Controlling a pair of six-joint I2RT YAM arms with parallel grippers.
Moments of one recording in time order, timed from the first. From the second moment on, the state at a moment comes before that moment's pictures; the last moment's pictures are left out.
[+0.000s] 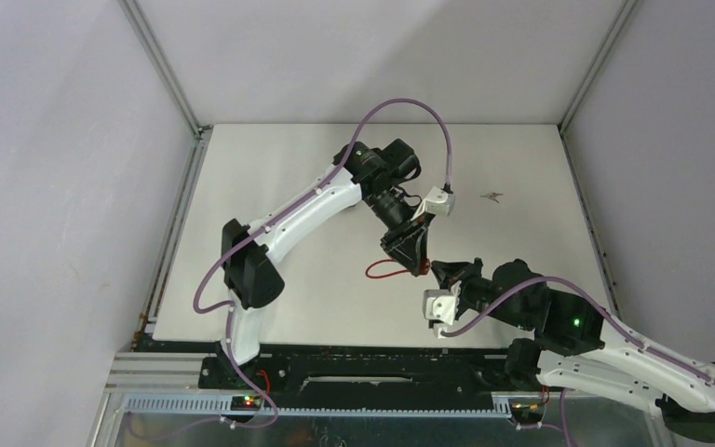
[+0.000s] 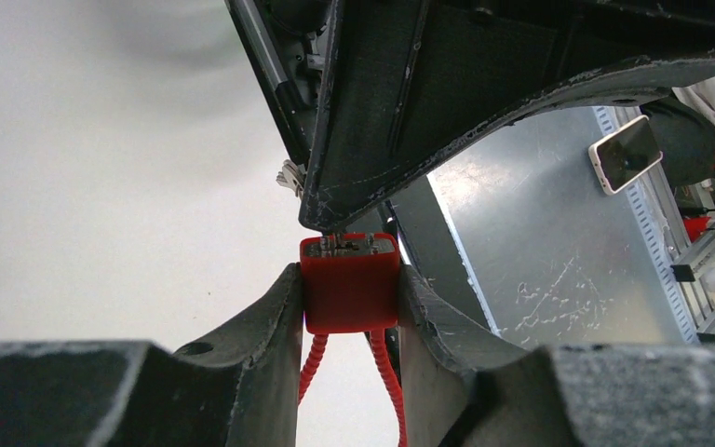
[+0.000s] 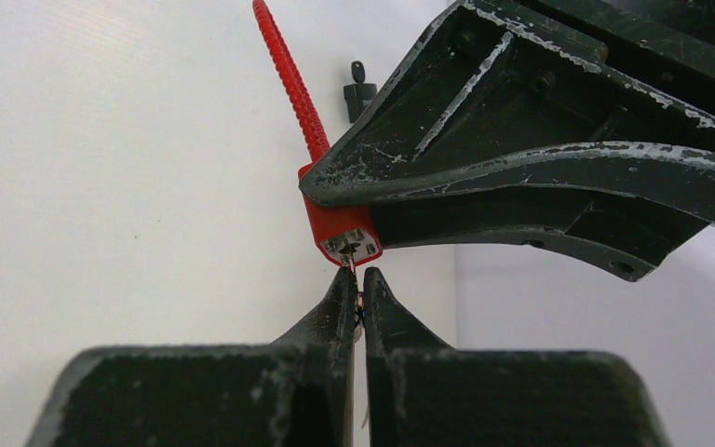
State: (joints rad) left arm -0.85 2.00 2.08 -1.39 1.08 0.78; right arm 1.12 0.59 0.73 -0.51 0.10 -0.95
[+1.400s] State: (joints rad) left arm -0.84 2.02 2.11 -1.49 0.95 0.77; right arm 1.17 0.73 0.69 -0.37 0.20 -0.86
